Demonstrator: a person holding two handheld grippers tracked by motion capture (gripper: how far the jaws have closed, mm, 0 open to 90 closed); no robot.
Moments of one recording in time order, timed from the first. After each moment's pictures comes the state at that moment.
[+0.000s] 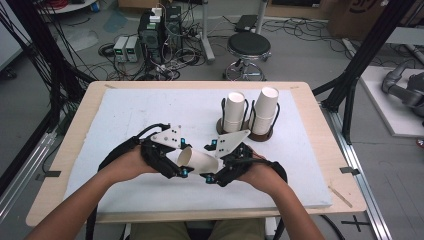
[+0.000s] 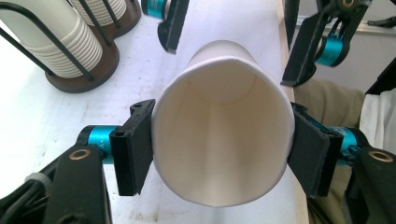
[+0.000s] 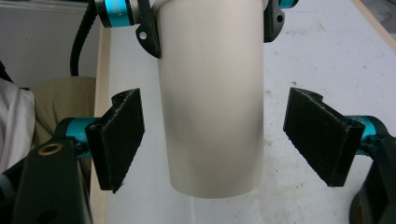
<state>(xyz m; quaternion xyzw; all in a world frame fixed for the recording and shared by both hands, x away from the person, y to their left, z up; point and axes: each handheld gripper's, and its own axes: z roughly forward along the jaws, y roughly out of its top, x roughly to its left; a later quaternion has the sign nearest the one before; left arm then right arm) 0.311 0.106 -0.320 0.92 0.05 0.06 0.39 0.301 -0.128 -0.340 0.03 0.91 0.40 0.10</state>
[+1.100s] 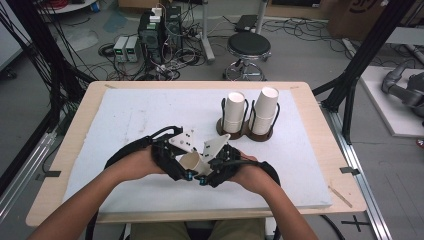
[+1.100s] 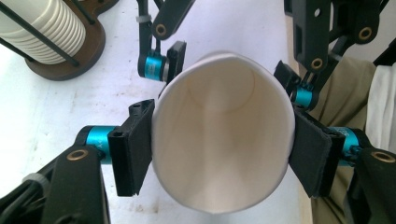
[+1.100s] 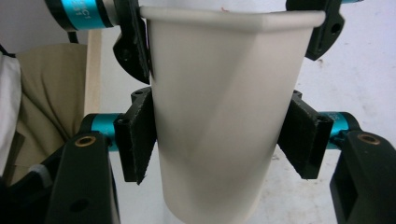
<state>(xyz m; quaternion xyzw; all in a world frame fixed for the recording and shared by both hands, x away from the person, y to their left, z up) 0.311 0.083 -0.324 0.94 0.04 0.05 0.33 0.306 -0.103 -0.359 0.02 0.94 0.33 0.09</state>
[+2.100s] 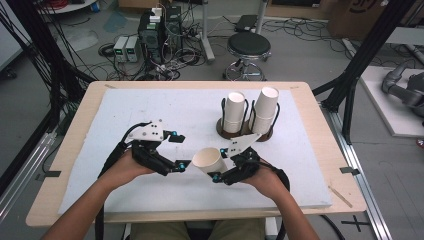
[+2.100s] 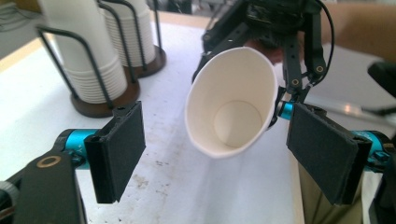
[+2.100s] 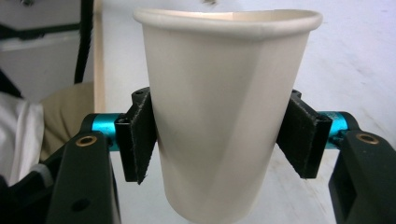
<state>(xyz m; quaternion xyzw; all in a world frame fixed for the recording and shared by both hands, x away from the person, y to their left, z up) 0.311 0.141 -0.343 0.82 0.14 0.06 0.55 0.312 -0.159 -0.381 0.12 0.89 0.43 0.05</state>
